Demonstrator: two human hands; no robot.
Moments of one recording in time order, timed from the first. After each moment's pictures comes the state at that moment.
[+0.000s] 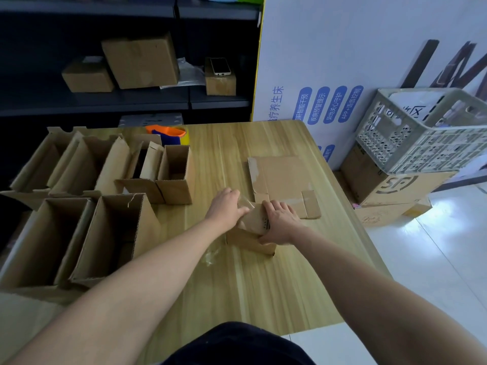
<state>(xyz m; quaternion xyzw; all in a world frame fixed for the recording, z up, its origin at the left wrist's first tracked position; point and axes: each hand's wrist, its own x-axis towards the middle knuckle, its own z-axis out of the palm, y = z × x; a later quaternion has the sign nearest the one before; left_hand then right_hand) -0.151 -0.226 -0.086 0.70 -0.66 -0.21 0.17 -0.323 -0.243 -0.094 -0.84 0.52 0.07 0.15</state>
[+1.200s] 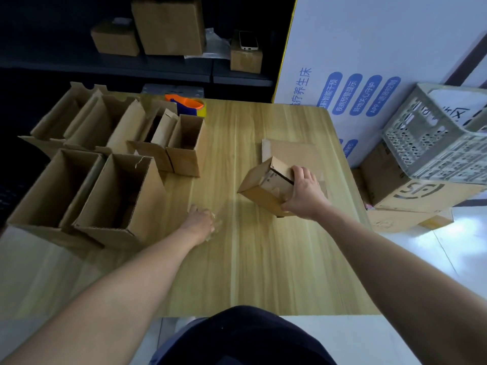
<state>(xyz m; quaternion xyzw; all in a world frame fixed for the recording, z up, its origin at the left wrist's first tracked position) -0.116 -0.152 -0.163 0.75 -0.59 -0.29 -0.06 -0.358 -0.266 -0.068 -0.83 0.52 -0.06 0.16</state>
